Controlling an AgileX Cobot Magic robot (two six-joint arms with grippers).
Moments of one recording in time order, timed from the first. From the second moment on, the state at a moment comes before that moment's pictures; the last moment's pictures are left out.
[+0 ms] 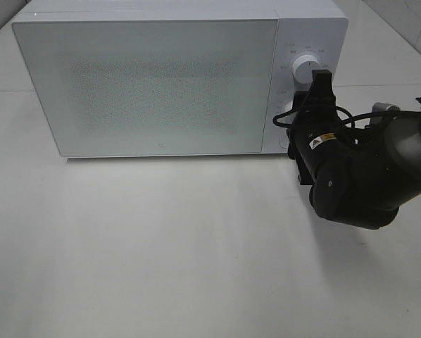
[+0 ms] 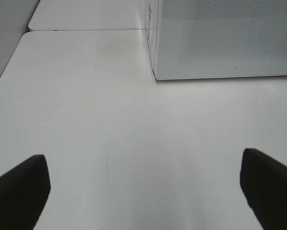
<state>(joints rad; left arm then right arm) 0.03 0.00 -0.50 -0.15 1.04 0.10 0.55 2.03 -0.71 0.68 -1.16 1.31</state>
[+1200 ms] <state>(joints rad) 0.03 0.00 -0.50 -0.15 1.04 0.10 0.55 1.82 -0.53 0.60 -1.06 1.19</state>
